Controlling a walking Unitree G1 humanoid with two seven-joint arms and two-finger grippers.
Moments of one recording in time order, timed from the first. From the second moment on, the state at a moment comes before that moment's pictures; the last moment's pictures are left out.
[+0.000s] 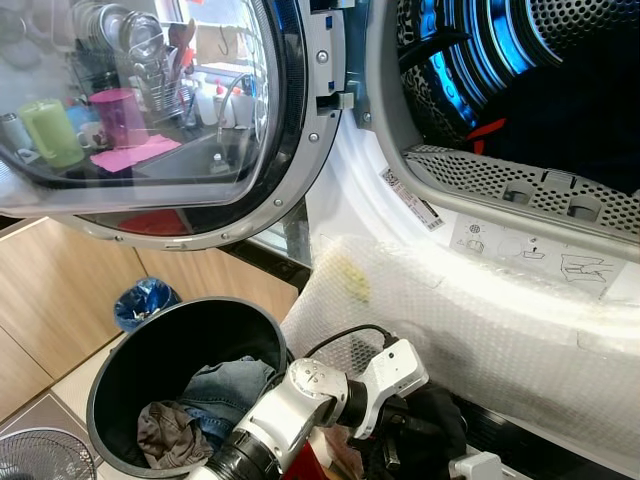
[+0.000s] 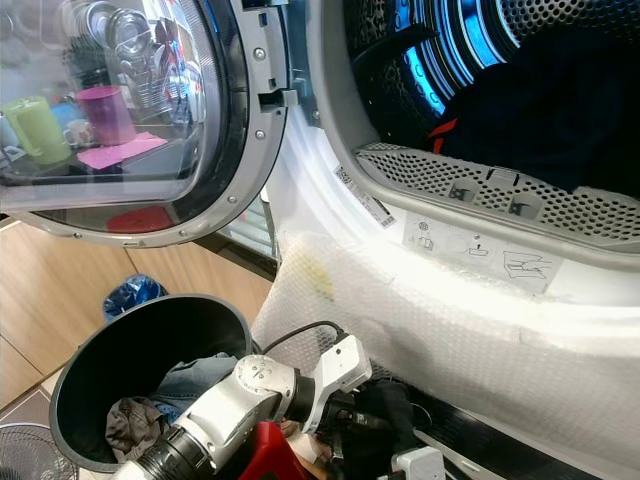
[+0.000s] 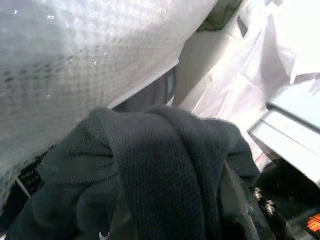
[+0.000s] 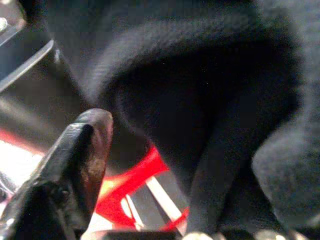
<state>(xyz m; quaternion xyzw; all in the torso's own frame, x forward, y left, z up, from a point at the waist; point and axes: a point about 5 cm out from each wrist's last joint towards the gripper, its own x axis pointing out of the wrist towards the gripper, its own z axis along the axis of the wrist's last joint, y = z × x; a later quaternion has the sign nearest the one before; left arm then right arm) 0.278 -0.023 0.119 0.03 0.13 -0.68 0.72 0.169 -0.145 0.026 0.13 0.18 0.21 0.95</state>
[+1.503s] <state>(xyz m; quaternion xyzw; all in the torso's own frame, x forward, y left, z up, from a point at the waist) 0.270 -0.016 0.131 0.01 0.15 -0.72 0.68 0.187 -0.141 0.022 0.18 0.10 0.20 0.96</state>
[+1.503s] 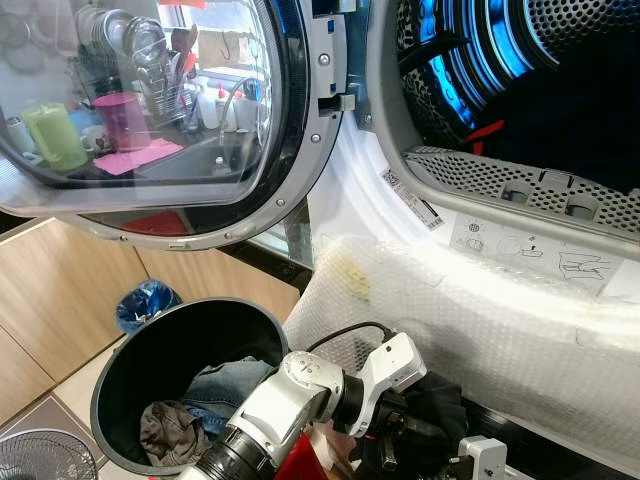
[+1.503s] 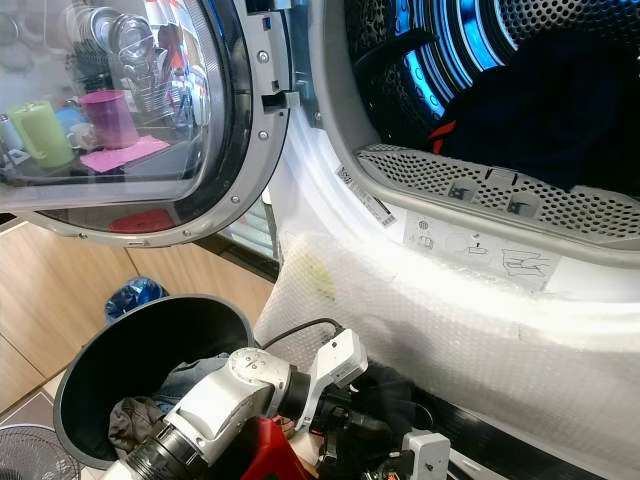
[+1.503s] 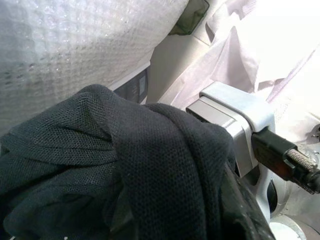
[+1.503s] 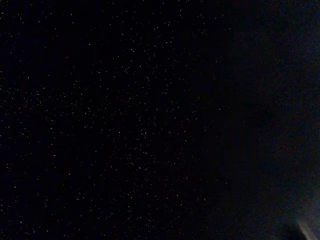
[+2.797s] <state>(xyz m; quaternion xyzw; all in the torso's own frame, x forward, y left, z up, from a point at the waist) 0.256 0.038 0.143 0.04 0.15 -0.76 0.63 0.185 -0.131 0.020 0.20 0.10 0.20 0.95</state>
